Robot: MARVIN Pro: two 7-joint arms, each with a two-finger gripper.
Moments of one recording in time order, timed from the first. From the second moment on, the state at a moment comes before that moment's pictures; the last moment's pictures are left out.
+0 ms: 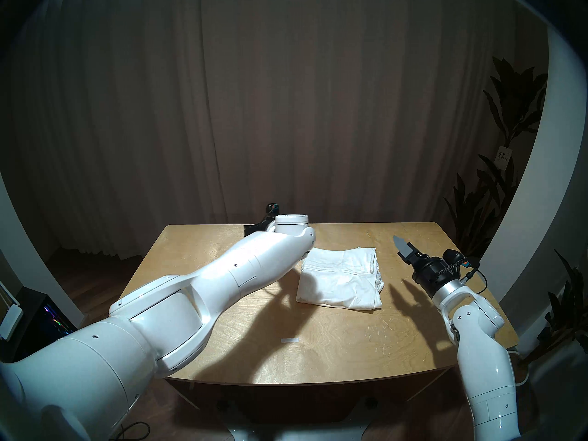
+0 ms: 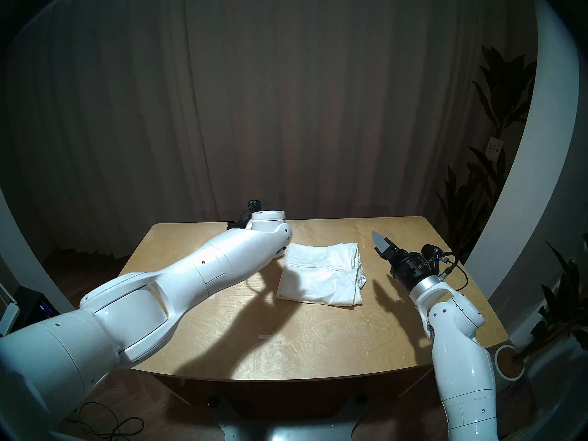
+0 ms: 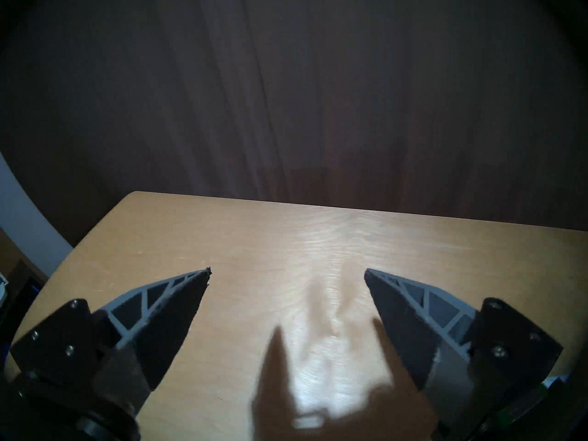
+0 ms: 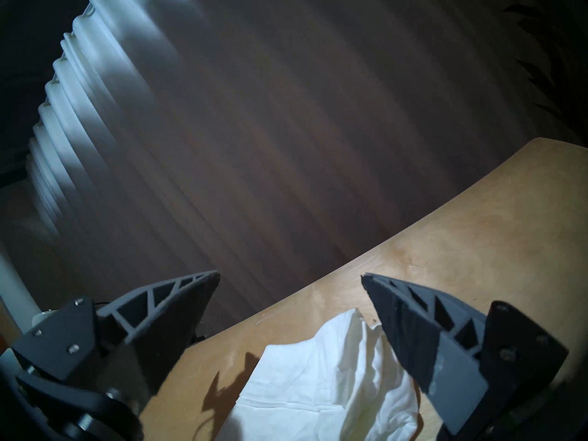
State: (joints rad) left arm 0.66 -1.45 -0.52 -0.86 -1.17 0.31 1.14; right arm -1.75 -1.31 1.79 -1.76 0.93 0.30 0.34
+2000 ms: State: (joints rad) left arm 0.72 -1.01 -0.68 -1.08 -1.19 0.09 0.85; right arm -1.63 -1.26 1.57 -1.72 0.56 0.21 0.13
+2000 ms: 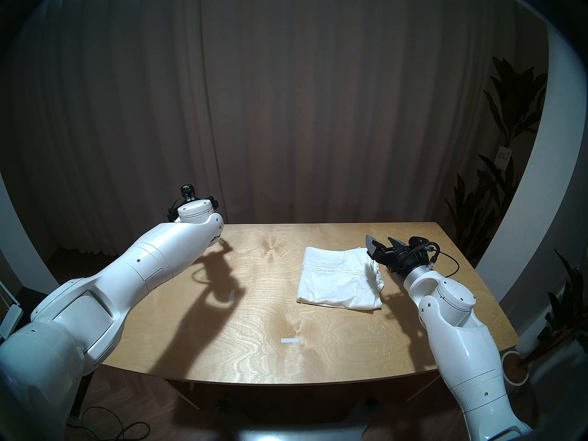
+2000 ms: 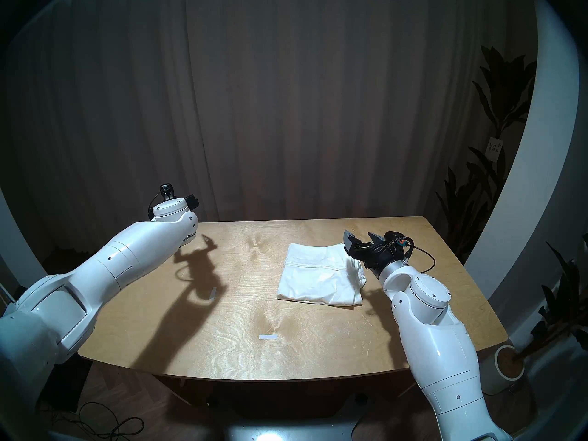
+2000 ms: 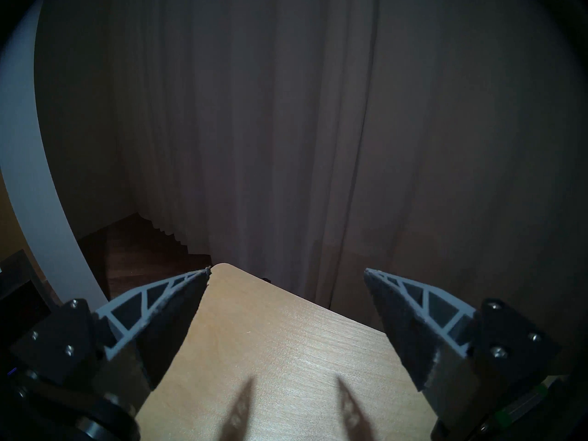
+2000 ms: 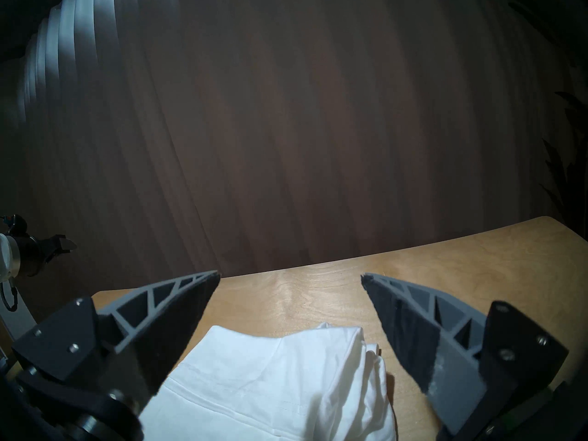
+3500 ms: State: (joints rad) left arm 0.87 -0.80 -0.70 -1.38 -1.27 -0.03 0.43; right arm -1.53 -1.21 1.44 -1.64 0.28 0.16 -0.05
